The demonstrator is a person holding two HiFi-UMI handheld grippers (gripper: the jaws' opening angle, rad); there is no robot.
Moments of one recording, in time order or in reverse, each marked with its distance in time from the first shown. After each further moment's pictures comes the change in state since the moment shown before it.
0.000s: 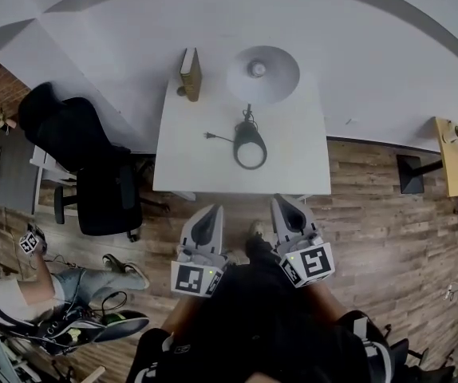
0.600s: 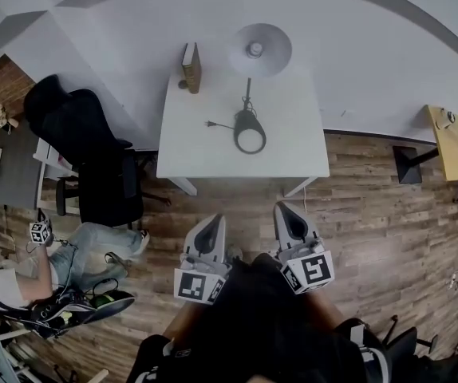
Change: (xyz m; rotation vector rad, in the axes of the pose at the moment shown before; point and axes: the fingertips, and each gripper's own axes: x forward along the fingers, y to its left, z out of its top) left arm -0.102 -0.039 -0.005 -0.026 0.027 -0.035; right arm -0.087 0.065 -0.011 0.002 -0.009 -0.066
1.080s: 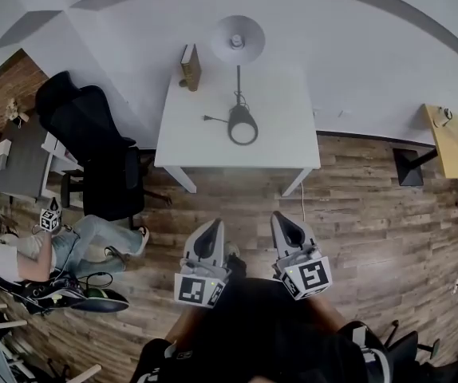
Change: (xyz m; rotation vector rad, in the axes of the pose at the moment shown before) left arm -0.060 -0.091 -0.007 0.027 -0.016 0.049; right arm -0.112 0.008 -0.010 -0.002 0.009 0.066
